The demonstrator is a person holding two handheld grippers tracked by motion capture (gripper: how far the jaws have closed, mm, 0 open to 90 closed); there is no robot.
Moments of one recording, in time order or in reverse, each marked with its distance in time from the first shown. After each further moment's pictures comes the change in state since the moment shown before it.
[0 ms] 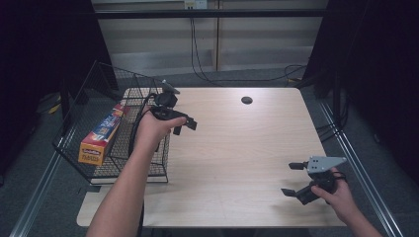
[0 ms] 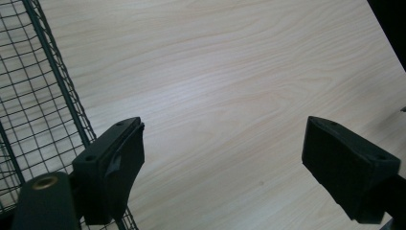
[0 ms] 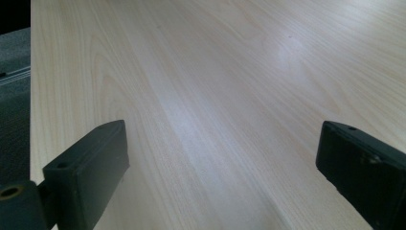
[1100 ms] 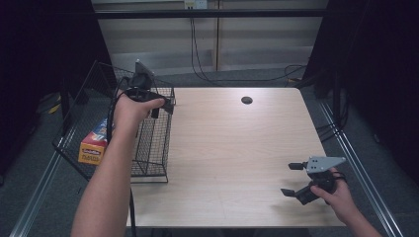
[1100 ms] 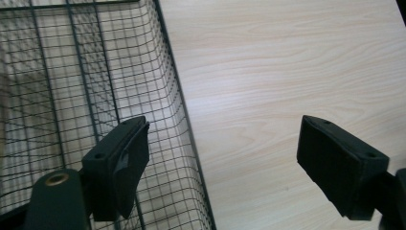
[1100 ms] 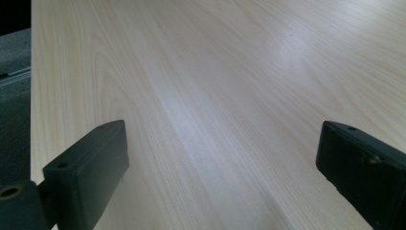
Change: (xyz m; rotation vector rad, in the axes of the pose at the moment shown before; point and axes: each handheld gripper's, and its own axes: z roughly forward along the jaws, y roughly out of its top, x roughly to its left) left arm 0.030 0.020 -0.056 -0.017 0.129 -0.165; right arm 0.000 0.000 0.002 -0.003 -0.002 0.008
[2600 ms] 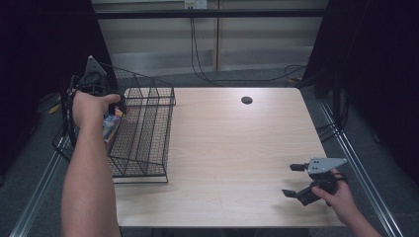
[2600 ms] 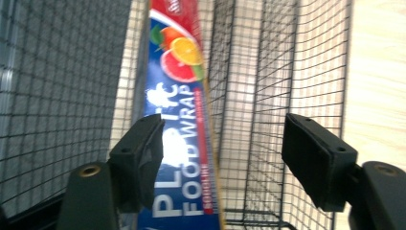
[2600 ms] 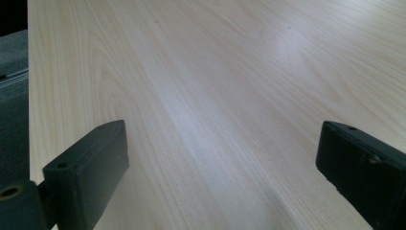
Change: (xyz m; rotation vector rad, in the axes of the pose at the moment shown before) left arm 0.089 -0.004 -0.045 0.062 0.267 -0.290; right arm 0.000 -0.005 -0.002 0.010 0.001 0.017
